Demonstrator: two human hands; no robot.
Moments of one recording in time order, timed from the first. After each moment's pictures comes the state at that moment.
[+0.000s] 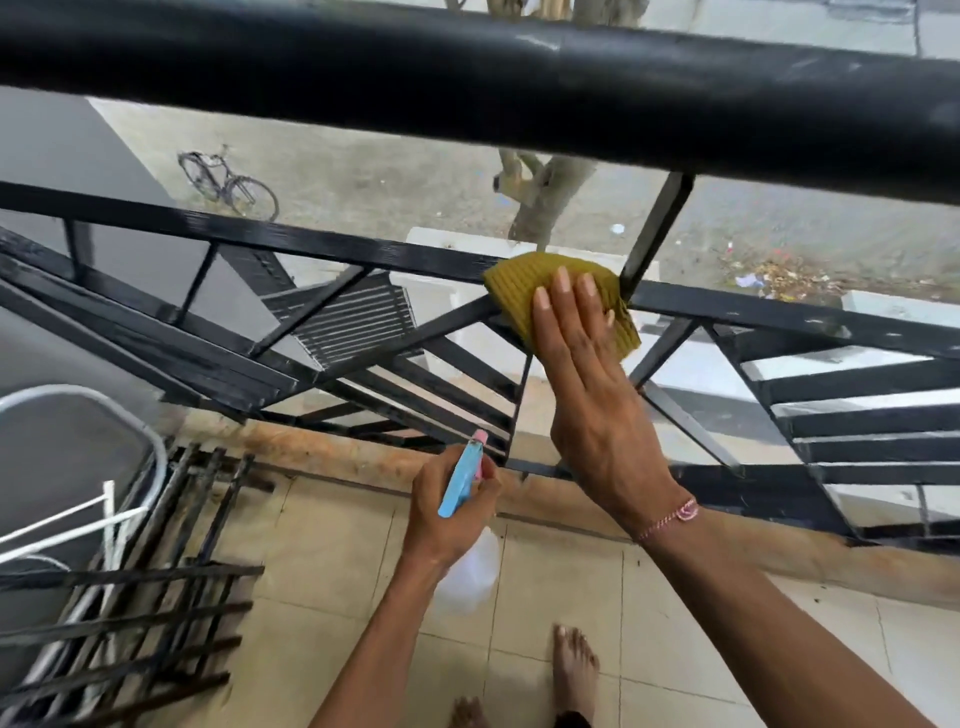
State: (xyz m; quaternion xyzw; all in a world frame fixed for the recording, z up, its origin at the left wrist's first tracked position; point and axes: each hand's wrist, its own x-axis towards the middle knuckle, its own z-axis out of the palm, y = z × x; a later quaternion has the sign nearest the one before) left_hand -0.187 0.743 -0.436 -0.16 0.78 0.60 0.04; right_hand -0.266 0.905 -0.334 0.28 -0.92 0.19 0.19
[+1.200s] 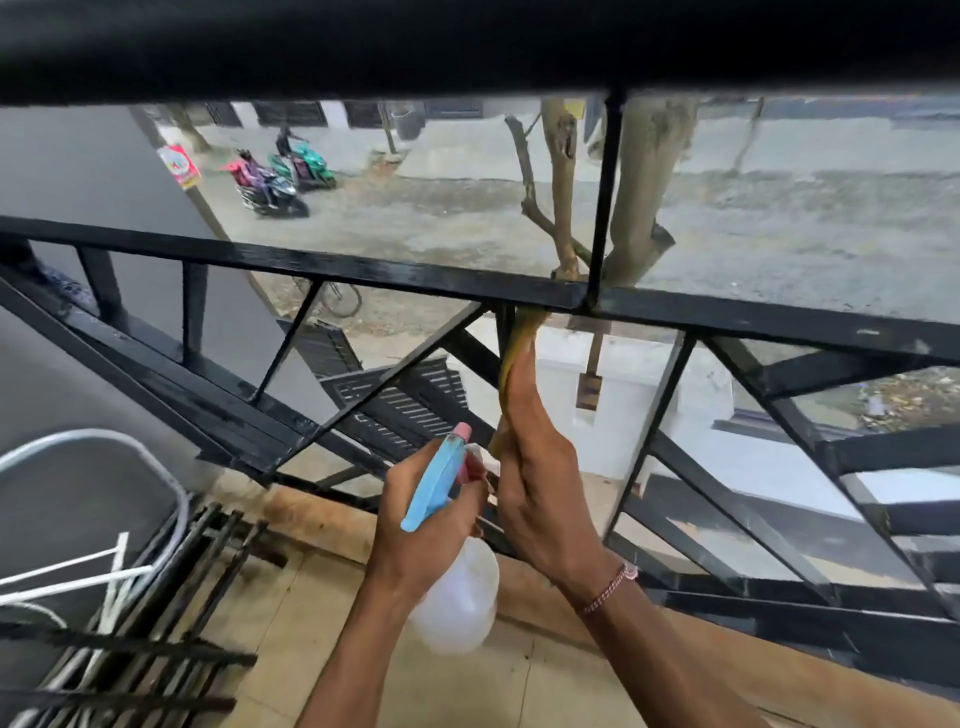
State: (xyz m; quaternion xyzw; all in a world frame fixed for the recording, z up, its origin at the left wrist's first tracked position) left_hand -0.236 0.767 -0.428 -0.12 0.75 0.64 -0.11; right_hand -0.285 0.887 -0.413 0.27 -0.75 0.59 0.09
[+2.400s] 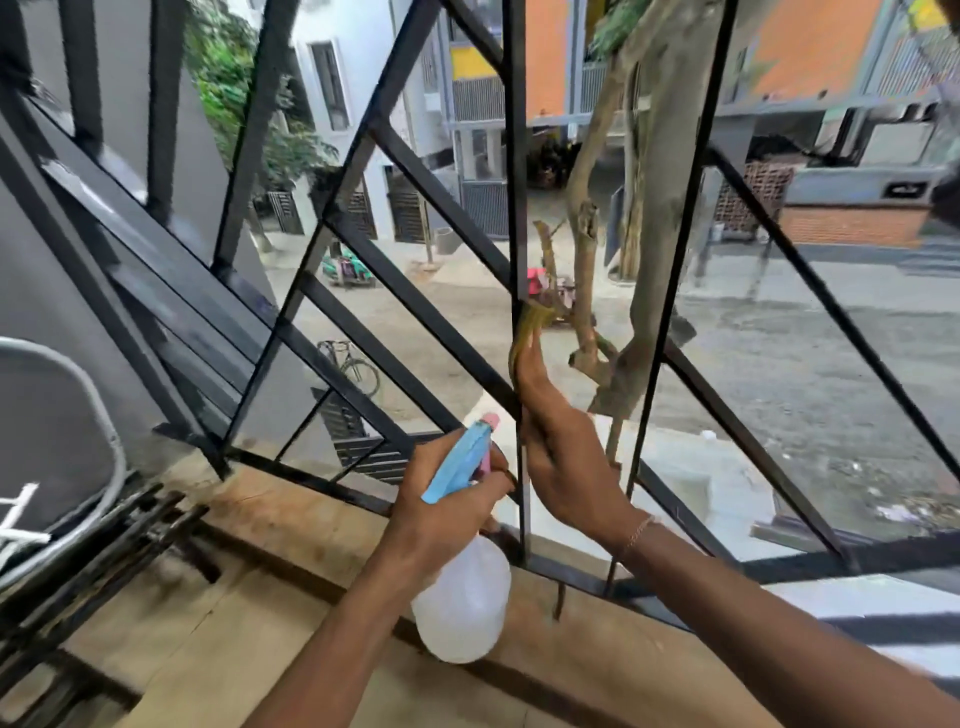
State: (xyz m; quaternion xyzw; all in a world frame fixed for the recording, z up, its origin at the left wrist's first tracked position) left_hand -0.219 0.787 -0.660 -0.13 0.75 0.63 -0.13; right_hand -0.307 0.914 -0.658 0.42 -0.75 0.48 0.16
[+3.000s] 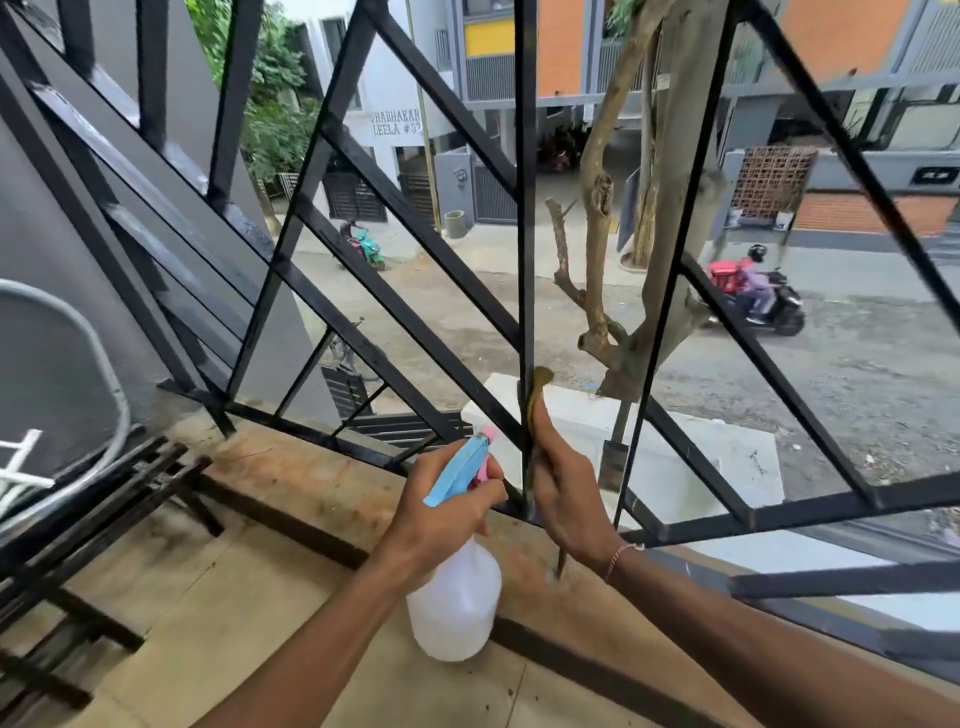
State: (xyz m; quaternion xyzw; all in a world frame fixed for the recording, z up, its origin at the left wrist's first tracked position) left_hand -0.206 0.783 -0.743 -0.13 0.77 0.61 -0.10; right_hand -0.297 0.914 -0.792 0.31 -0.78 0.55 0.08
